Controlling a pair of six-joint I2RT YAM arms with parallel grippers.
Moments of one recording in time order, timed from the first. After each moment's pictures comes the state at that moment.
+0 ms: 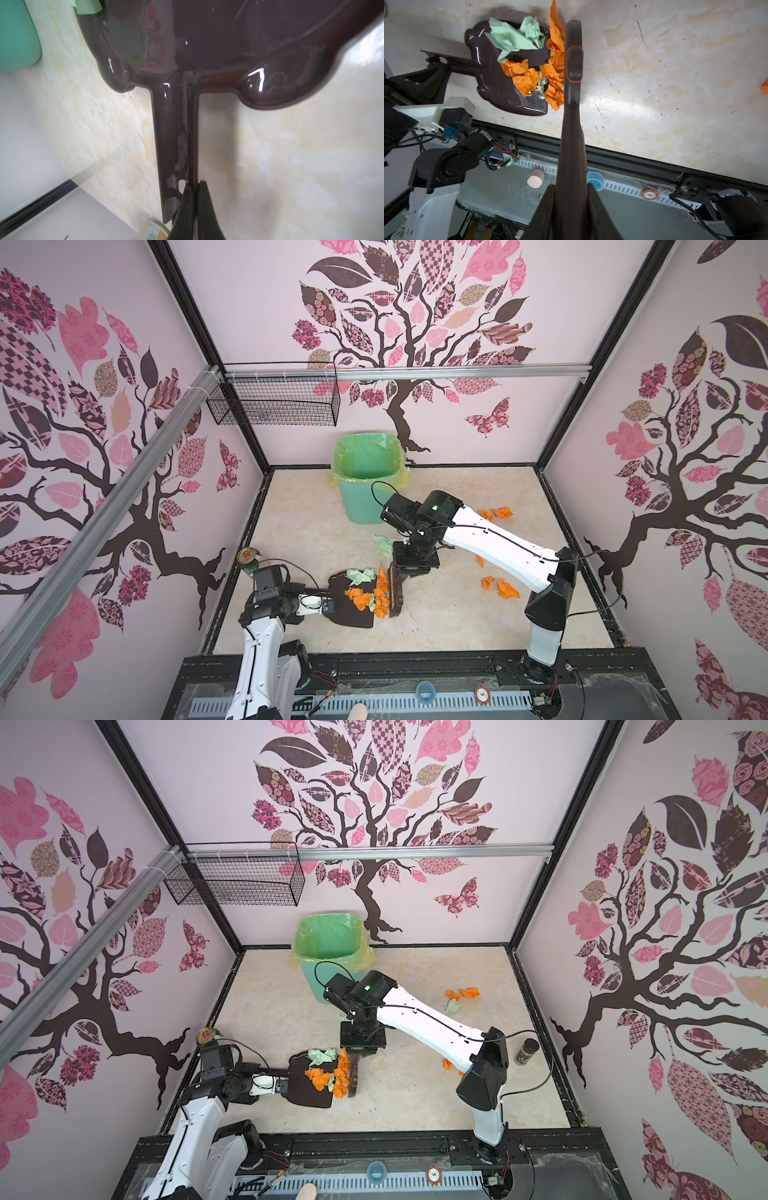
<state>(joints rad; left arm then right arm) 0.26 0.76 0.36 -0.70 0.21 1.93 0.99 1.89 1.98 -1.47 -0.19 0.90</state>
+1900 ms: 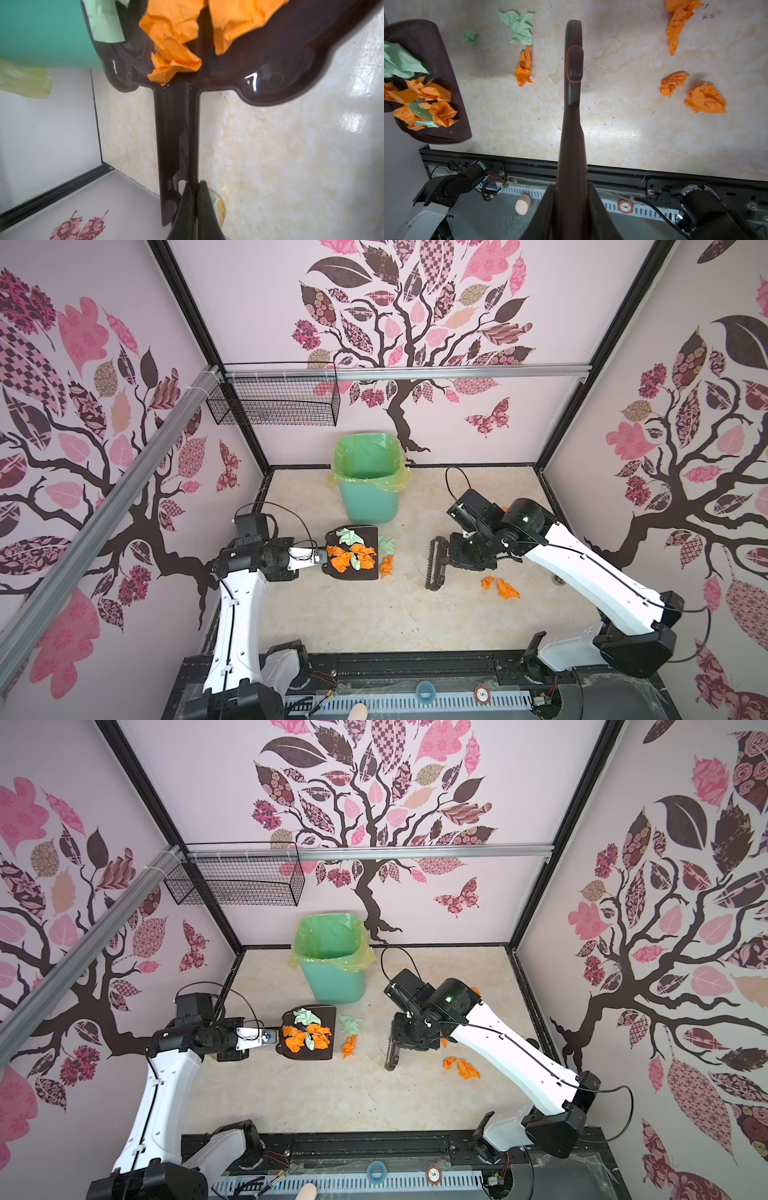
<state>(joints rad) 0.23 1.04 1.03 -1.07 0.31 1.75 0.83 1.40 1.60 -1.41 0.00 0.93</state>
